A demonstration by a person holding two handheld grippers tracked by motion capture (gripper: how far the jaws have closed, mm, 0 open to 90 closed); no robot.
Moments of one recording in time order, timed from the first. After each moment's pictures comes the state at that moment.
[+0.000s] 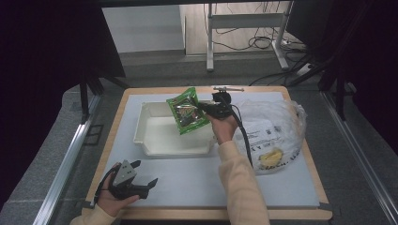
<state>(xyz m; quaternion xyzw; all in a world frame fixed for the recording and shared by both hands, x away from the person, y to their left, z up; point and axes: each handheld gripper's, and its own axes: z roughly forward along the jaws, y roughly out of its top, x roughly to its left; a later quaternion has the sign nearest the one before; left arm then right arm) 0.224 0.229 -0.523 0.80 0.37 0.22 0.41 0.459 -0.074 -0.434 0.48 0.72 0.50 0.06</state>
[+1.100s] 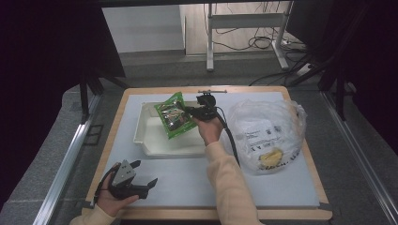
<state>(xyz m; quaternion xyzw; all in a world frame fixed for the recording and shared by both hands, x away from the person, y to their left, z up) 0.223 0.229 -0.522 0.80 0.37 0.22 0.42 0.460 -0.030 -0.448 0.47 0.73 0.49 0.04</state>
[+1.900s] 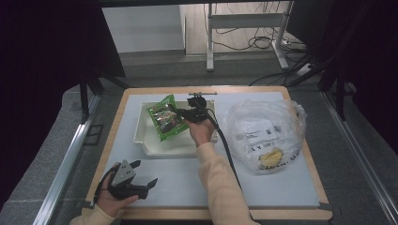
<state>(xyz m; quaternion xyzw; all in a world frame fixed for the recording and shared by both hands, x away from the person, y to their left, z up) 0.223 0.230 -0.521 0.80 0.37 0.22 0.42 0.459 -0.002 -0.459 0.47 0.74 0.48 0.03</state>
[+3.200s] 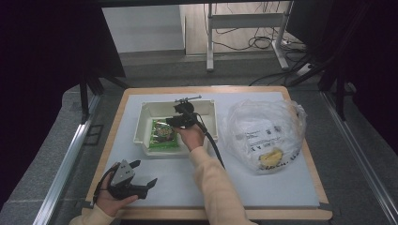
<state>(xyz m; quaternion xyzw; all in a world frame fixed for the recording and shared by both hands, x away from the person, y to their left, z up) 0.223 0.231 -0.521 0.80 0.36 0.22 0.42 0.448 0.030 -0.471 0.44 0.79 0.43 0.04</state>
